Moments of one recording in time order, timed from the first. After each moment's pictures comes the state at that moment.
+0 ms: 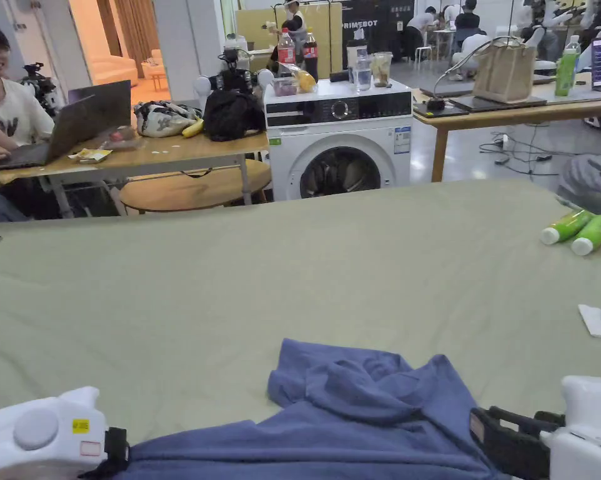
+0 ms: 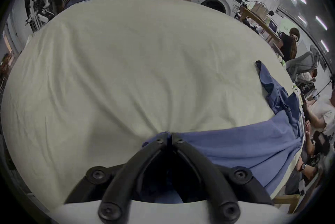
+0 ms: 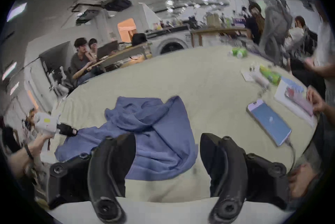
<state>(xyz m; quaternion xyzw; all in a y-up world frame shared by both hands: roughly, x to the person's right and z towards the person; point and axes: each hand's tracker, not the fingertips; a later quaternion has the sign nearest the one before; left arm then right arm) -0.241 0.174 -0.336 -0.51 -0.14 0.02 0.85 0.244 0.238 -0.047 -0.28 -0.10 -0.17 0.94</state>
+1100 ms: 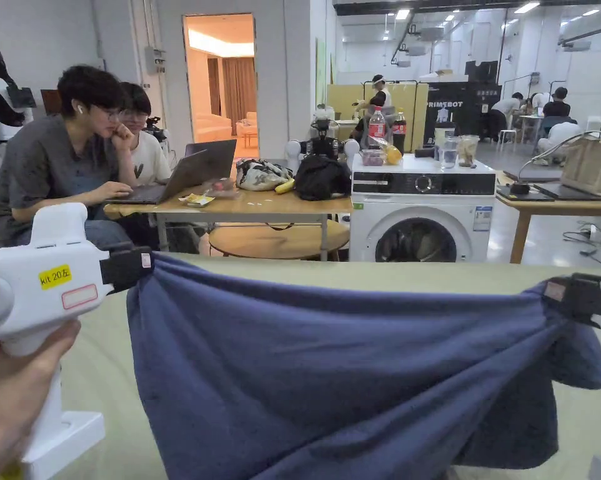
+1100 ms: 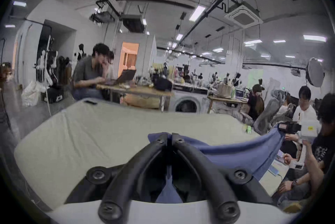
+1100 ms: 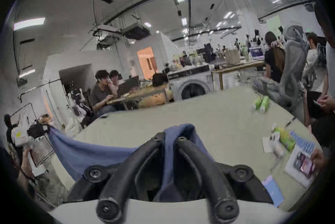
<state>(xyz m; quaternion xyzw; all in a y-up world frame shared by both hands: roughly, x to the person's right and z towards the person) -0.304 0.446 -0.221 -0.11 -0.20 0.07 0.97 0.258 0.423 -0.133 -0.12 -0.03 -0.15 0.98</state>
